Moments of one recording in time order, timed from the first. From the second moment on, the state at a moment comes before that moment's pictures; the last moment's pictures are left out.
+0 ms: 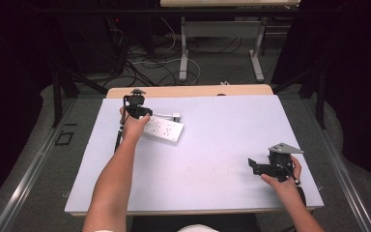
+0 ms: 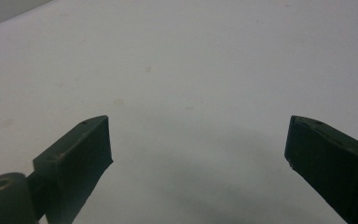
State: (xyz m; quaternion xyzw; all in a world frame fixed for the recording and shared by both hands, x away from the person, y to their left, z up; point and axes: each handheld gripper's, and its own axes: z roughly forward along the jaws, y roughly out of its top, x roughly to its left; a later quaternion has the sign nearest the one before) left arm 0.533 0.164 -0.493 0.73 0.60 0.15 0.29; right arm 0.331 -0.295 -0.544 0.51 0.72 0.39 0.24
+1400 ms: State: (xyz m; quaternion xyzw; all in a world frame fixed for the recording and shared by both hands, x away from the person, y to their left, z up) left arm 0.502 0.187 -0.455 0.74 0.57 0.14 0.34; right arm 0.331 -0.299 -0.542 0.51 0.72 0.39 0.25
